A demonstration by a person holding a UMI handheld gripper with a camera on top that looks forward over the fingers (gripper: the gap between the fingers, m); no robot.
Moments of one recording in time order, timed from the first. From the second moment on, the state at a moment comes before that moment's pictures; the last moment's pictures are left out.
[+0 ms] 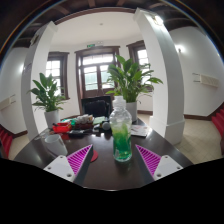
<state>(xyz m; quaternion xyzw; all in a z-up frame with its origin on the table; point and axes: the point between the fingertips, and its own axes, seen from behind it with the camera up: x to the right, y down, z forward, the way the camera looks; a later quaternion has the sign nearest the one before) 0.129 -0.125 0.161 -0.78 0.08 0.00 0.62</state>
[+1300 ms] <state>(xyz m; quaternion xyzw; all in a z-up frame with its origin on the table) 0.104 0.030 0.174 -0.59 -0.43 -0.46 0.50</state>
